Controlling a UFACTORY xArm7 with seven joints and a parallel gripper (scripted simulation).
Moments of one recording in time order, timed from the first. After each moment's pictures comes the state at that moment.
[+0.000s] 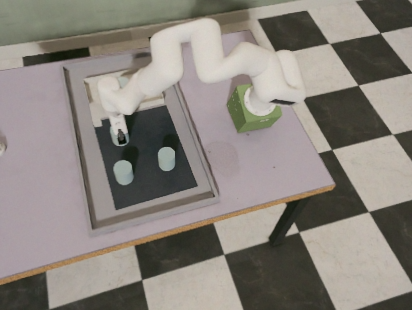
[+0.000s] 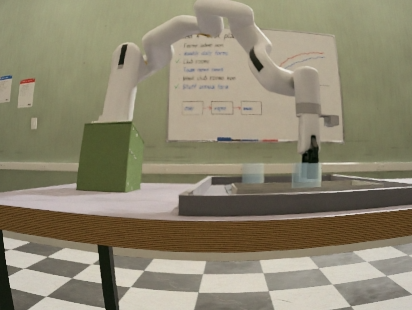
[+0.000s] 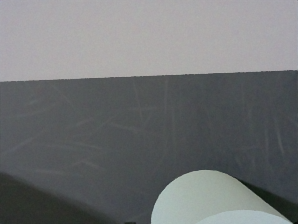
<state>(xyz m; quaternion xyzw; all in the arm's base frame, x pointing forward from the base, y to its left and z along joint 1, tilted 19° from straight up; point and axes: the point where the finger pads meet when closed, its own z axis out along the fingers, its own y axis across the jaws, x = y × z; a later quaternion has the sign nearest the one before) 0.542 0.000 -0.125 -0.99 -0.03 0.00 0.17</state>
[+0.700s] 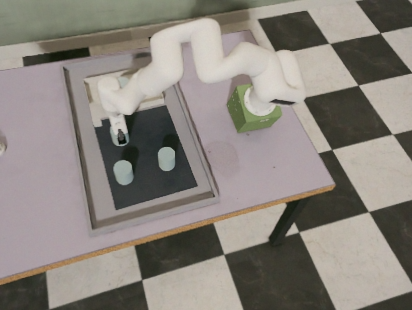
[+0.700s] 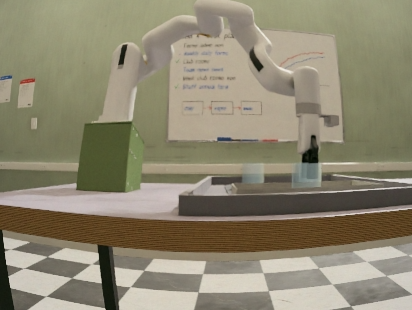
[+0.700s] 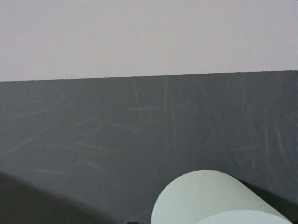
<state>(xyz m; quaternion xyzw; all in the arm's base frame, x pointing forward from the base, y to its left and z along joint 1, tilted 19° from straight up) 0.542 0.000 -0.125 -0.99 -0.03 0.00 0.17</state>
